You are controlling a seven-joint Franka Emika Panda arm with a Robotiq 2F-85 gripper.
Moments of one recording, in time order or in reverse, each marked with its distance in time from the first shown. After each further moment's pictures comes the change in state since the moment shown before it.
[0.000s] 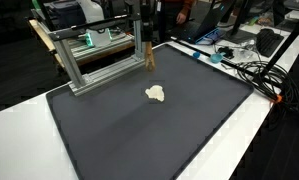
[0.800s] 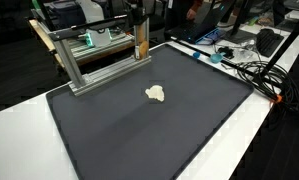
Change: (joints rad) arm 0.024 -0.209 -0.009 -0.129 -0.086 -0.009 0.345
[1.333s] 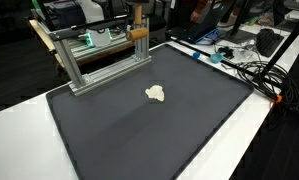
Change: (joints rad) arm 0.037 -0.142 0.121 -0.005 -0.142 -0.161 0.558
